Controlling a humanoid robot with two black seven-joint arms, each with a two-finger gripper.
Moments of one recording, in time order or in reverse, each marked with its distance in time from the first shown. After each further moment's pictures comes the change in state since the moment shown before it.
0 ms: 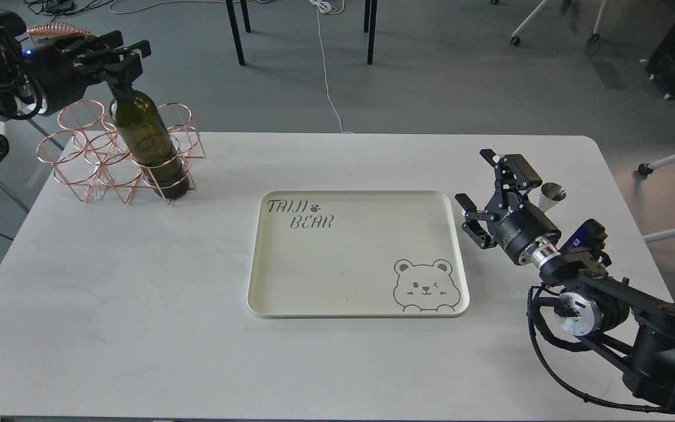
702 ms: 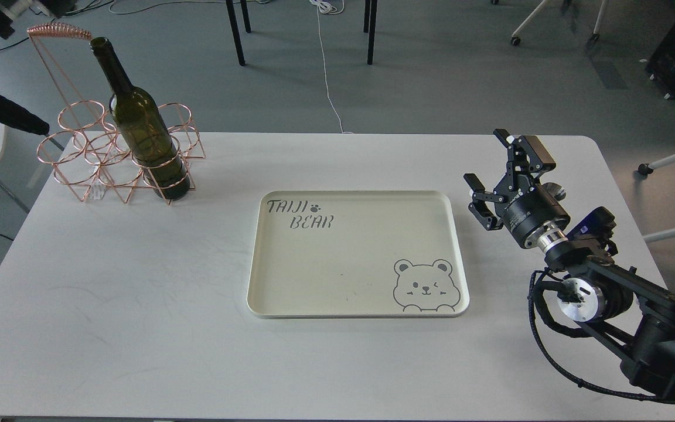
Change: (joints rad) left arm -0.067 0.105 -0.038 -0.583 -0.933 -0.038 0.000; right arm -0.001 0.013 0.096 -0.003 -0.003 0.000 0.000
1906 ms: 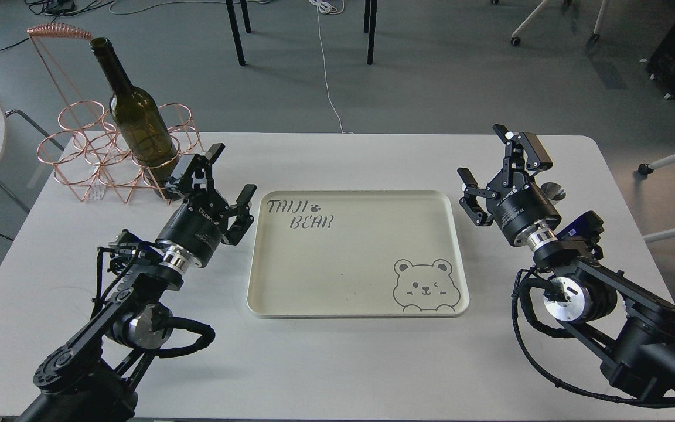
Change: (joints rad) left arm 0.904 -0.650 -0.596 0.062 -0.157 -0.119 0.195; right arm -0.044 0.063 0.084 0.002 0.001 0.002 0.000
